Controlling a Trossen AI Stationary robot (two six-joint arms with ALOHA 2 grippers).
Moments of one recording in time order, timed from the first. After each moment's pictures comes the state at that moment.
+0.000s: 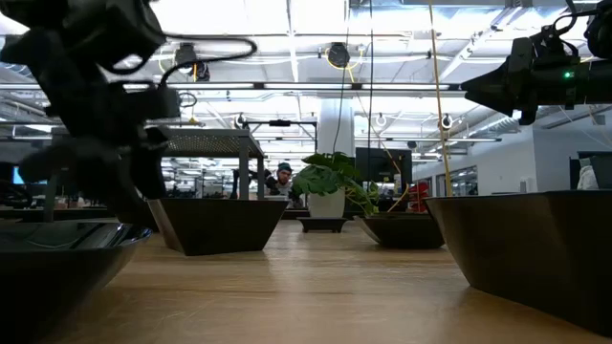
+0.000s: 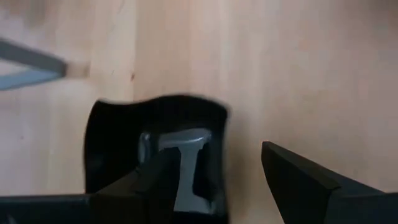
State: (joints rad) left arm -0.28 1.42 0.57 -0.28 -0.39 -0.10; right arm -0.46 0.01 0.02 0.21 0.21 0.15
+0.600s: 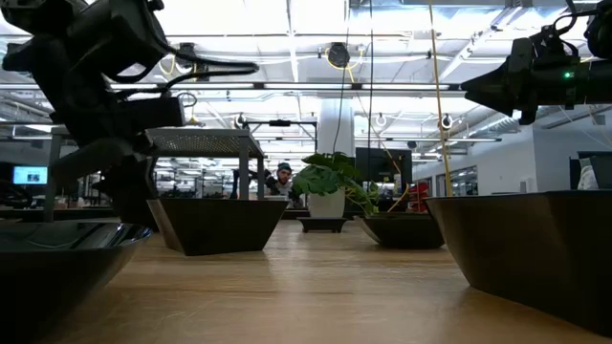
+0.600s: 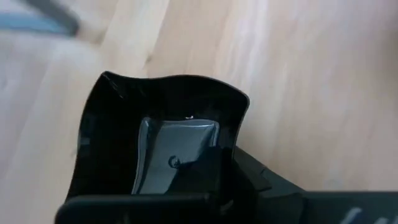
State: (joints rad) left arm -0.28 1.46 0.57 -0.23 -0.41 -0.40; right arm -0.46 0.01 0.02 0.21 0.21 0.14
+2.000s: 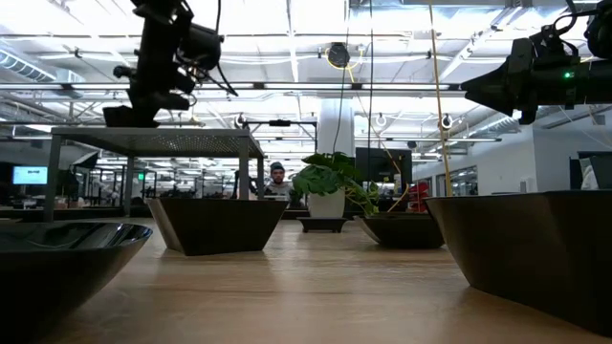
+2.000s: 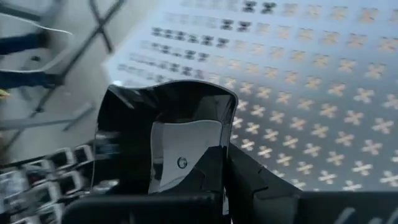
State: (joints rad) left arm 0.70 1.46 1.29 -1.36 -0.55 -0.31; right arm -0.46 0.01 0.02 0.21 0.21 0.14
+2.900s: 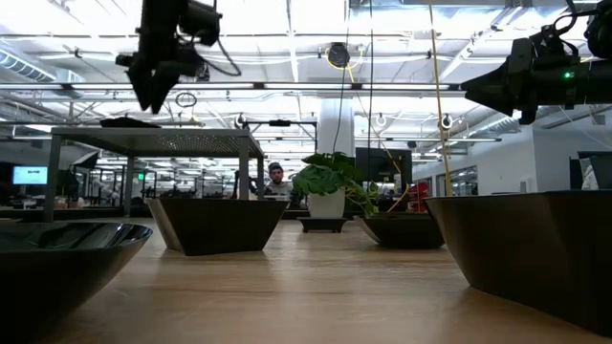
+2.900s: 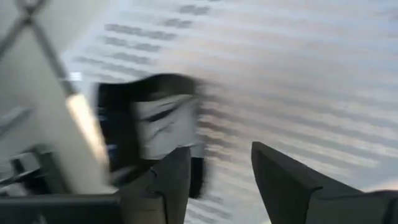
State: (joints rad) left arm 0.69 1.46 1.49 -1.51 -0.31 -0.31; right arm -0.46 0.01 0.02 0.21 0.21 0.14
